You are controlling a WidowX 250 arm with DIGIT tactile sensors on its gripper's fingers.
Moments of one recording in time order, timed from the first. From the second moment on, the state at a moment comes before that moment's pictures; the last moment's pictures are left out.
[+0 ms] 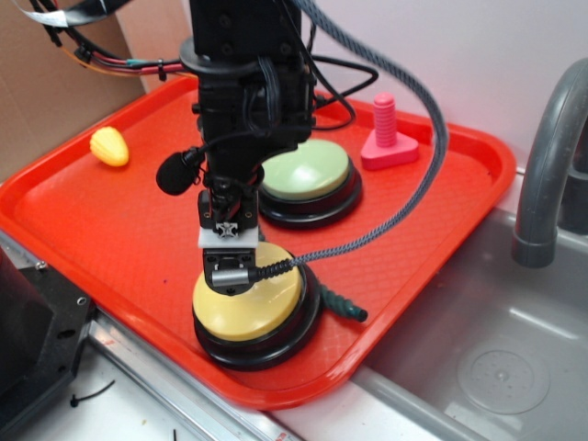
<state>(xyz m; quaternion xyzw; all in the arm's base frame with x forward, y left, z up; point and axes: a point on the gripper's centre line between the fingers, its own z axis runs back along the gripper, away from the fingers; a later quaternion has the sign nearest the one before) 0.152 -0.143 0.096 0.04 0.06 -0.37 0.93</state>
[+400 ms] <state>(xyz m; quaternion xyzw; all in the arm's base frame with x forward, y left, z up) 0.137 -0.141 0.093 0.06 0.04 -0.36 0.93</state>
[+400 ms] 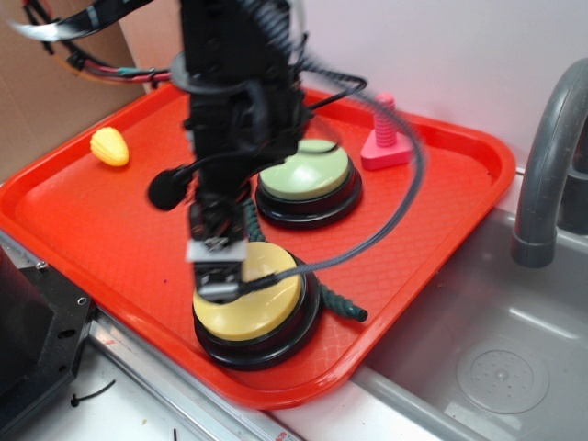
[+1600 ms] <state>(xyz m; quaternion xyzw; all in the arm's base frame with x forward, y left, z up) 0.146 -0.134 0.050 0.06 0.05 -0.38 0.92</state>
